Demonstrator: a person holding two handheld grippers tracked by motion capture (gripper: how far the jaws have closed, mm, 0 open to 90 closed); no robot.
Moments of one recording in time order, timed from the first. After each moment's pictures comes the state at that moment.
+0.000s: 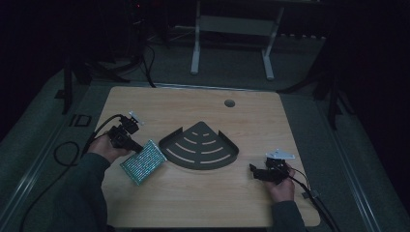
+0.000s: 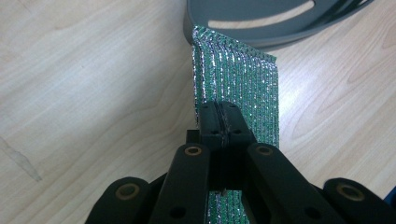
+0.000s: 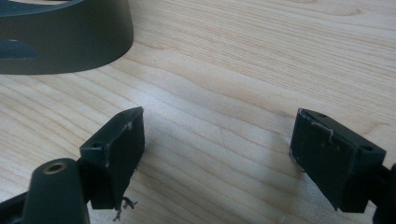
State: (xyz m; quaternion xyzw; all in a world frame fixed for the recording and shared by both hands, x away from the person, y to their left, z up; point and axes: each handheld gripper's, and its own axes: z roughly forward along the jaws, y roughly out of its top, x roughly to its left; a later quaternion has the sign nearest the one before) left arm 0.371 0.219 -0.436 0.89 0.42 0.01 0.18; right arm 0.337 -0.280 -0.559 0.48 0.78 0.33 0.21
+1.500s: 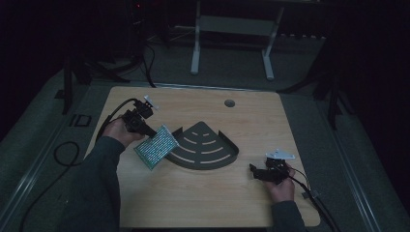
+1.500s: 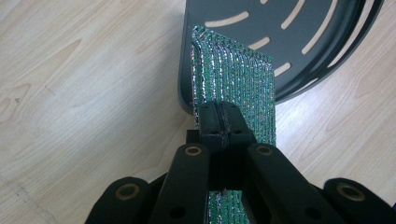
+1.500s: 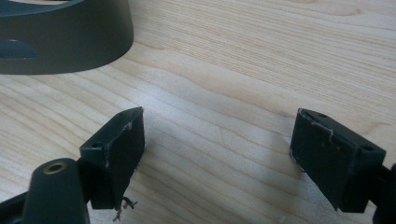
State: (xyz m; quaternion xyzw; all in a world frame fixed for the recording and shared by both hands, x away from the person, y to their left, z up) left arm 0.401 0.181 -0.404 0.89 0.40 0.03 0.19; right arm 0.337 -0.280 -0.559 0.48 0.78 0.33 0.21
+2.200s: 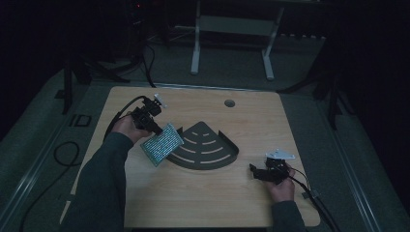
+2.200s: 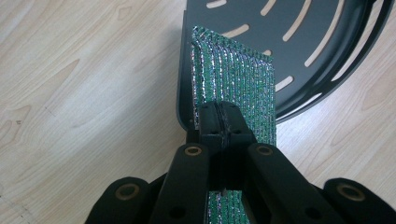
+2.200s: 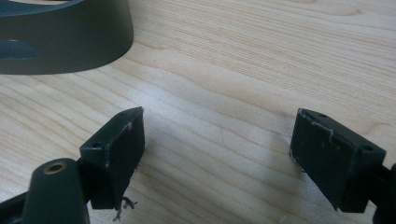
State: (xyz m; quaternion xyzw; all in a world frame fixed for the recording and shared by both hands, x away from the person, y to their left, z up) left arm 0.416 0.162 -0.406 0.90 0.39 0.04 0.18; right arm 0.338 -0.280 -0.559 0.48 0.78 0.33 0.21
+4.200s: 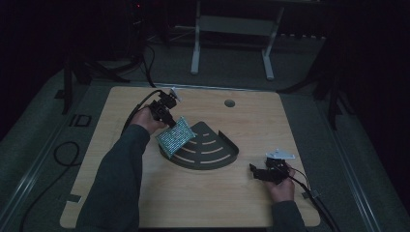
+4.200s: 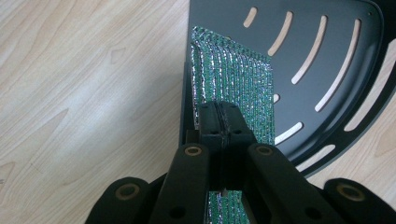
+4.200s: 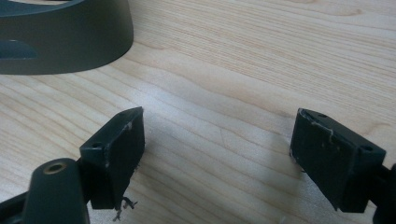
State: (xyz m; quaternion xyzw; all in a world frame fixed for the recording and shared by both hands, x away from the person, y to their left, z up) left arm 0.463 0.125 -0.421 0.90 0.39 0.03 0.18; right arm 0.338 -0.280 -0.559 0.48 0.78 0.34 0.21
